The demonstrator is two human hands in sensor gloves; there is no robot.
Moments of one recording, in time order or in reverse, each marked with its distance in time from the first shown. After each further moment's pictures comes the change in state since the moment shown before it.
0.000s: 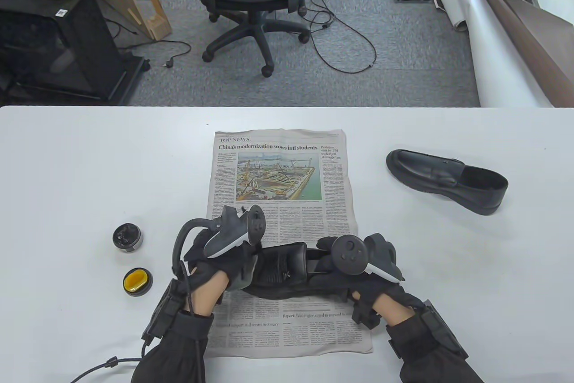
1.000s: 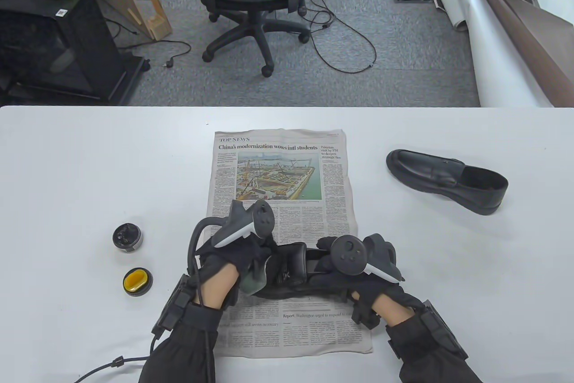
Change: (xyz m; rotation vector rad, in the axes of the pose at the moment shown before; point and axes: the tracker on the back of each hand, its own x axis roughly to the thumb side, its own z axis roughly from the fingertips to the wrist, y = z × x) left_hand -0.009 -0.020 -0.021 -0.273 0.054 -0.038; right_hand 0.001 0.000 0.000 -0.001 0.007 0.011
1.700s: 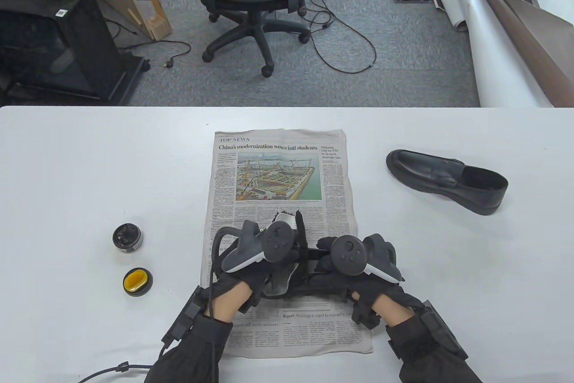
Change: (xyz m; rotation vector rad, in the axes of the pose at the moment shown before) left_hand 0.054 -0.002 0.028 0.430 -0.262 0.060; right_hand -0.001 0.000 0.000 0.000 -0.001 0.001
